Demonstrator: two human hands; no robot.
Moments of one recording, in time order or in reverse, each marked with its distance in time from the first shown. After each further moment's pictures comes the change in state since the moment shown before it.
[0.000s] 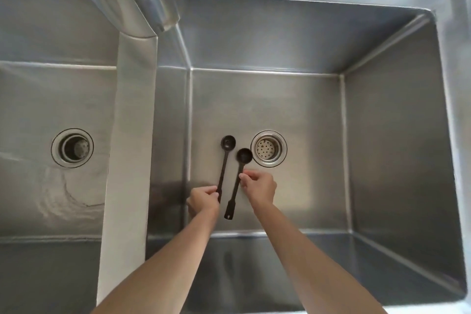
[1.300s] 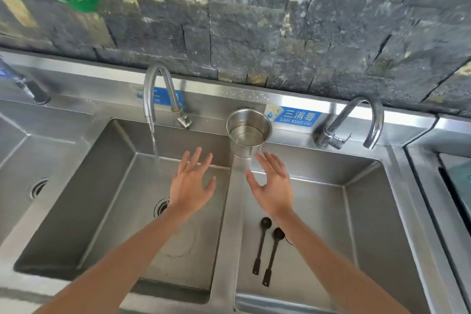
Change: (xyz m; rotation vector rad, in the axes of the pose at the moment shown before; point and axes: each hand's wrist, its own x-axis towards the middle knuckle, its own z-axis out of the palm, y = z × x) left_hand -0.094 0.150 -0.369 0.452 0.294 1.107; right_hand -0.256 -0.283 -0.046 -0.343 0.240 -1.152
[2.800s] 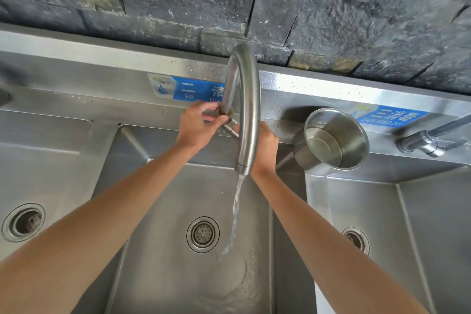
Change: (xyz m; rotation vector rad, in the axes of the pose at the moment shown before) left_hand 0.263 -0.186 -0.028 -0.600 0.028 0.058; right_hand 0.177 -0.145 0.238 0.161 0.184 0.155
